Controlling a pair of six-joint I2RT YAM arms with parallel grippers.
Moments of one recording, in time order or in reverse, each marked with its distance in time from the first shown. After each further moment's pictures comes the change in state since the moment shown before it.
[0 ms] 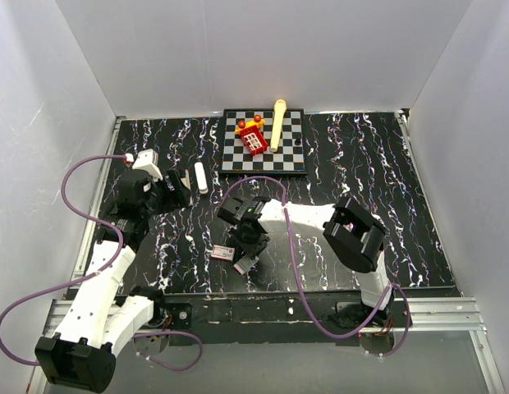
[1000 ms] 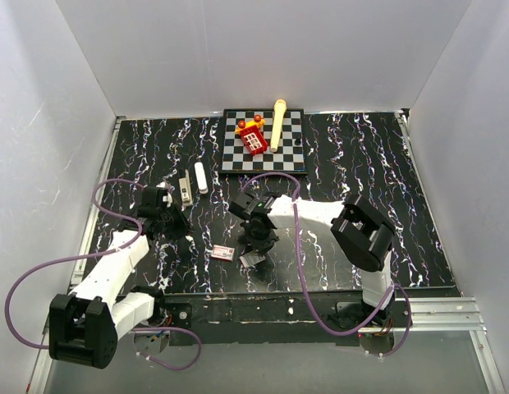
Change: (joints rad) left arm -0.001 0.159 -0.216 -0.024 0.126 -0.267; right arm -0.059 -0.051 -0.075 -0.002 0.003 0.150
